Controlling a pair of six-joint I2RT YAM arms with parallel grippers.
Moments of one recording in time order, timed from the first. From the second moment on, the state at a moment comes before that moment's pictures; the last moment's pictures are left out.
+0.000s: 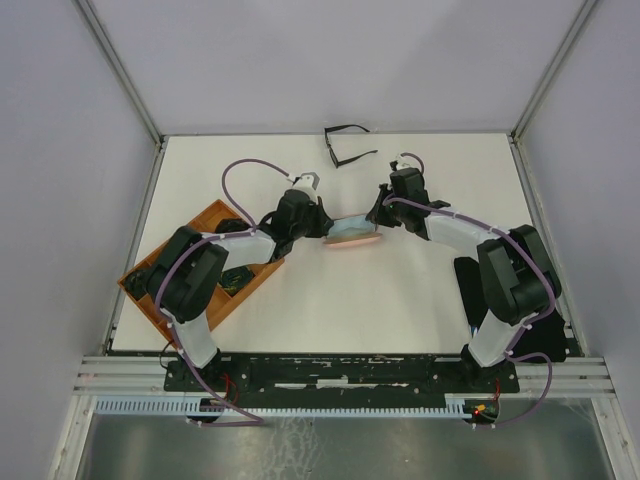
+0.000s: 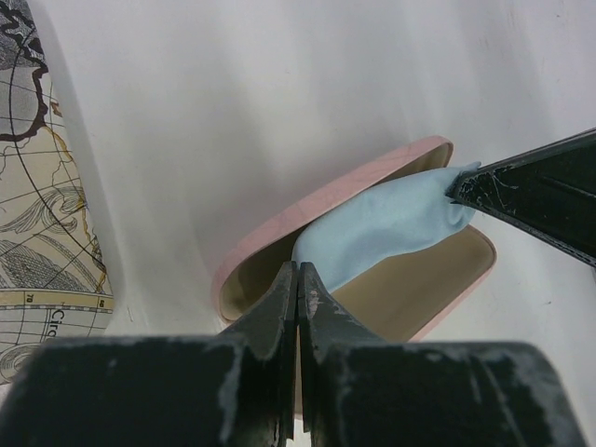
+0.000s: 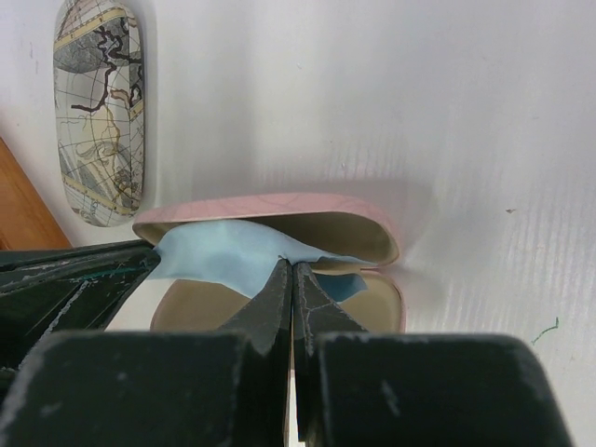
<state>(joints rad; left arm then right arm) -0.59 1.79 0.94 0.36 0.04 -0.50 0.41 1.73 1.06 -0.04 -0.09 0.58</state>
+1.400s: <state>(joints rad) -0.54 1.86 0.95 0.44 0.03 -0.50 0.37 1.84 1.10 0.03 -0.13 0.60</state>
